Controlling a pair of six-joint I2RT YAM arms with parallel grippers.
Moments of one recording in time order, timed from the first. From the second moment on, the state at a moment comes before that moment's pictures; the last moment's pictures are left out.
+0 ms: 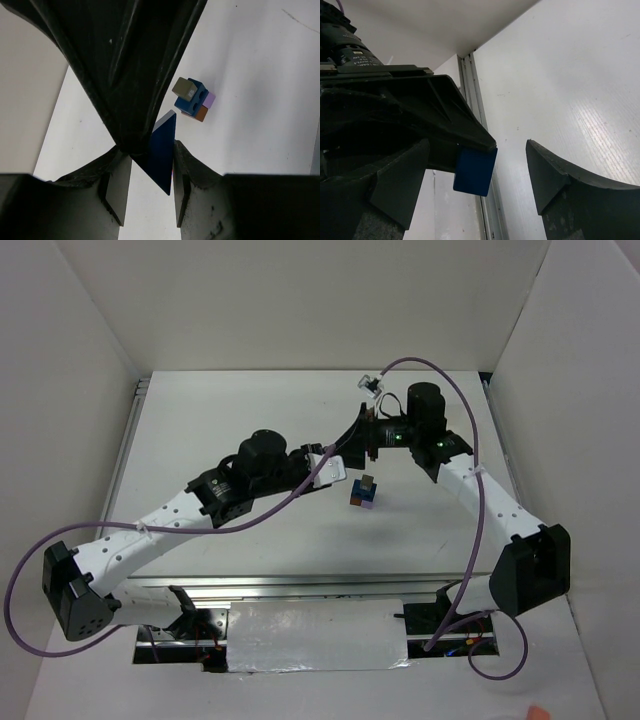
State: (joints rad) left arm -0.84 1.27 1.17 -0.26 0.18 0.57; right arm 0.34 1.37 1.15 -0.05 -1.10 0.36
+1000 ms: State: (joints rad) left arm -0.89 1.28 1.17 -0.20 0.05 0.60; right arm 0.38 1.38 1.17 -0.10 -1.08 0.32
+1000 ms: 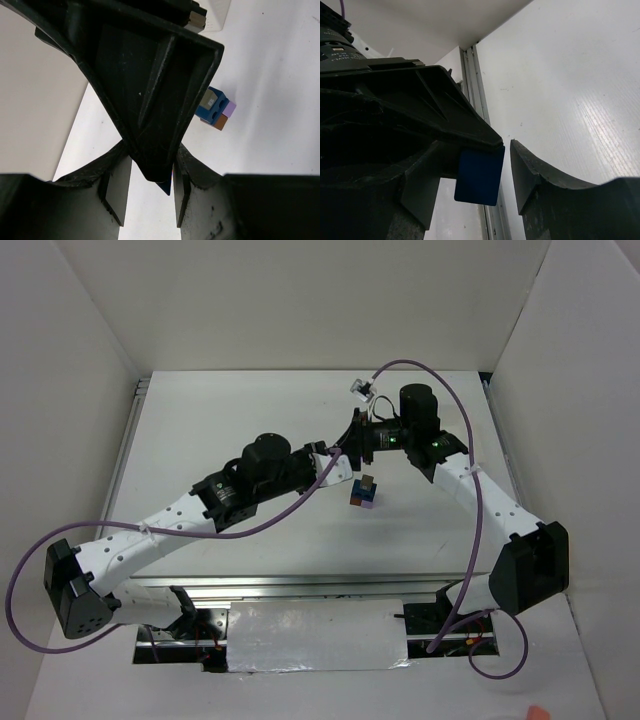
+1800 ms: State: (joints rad) left arm -0.91 1.27 1.14 -0.14 0.01 0.54; right arm 0.35 1.36 1.16 -0.10 -1.09 0.22
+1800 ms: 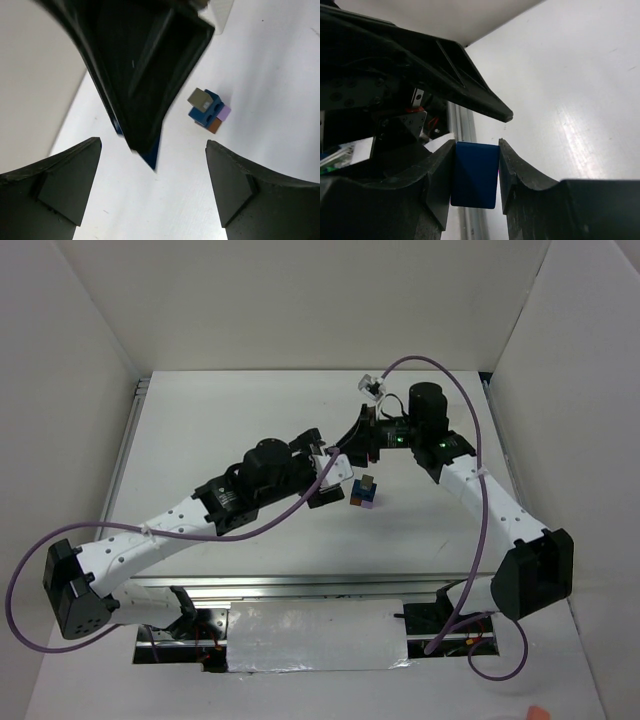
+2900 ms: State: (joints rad) left arm -0.68 1.27 0.94 0.13 0.54 0.10; right arm 0.19 1.18 0.58 0.91 -1.18 0.18
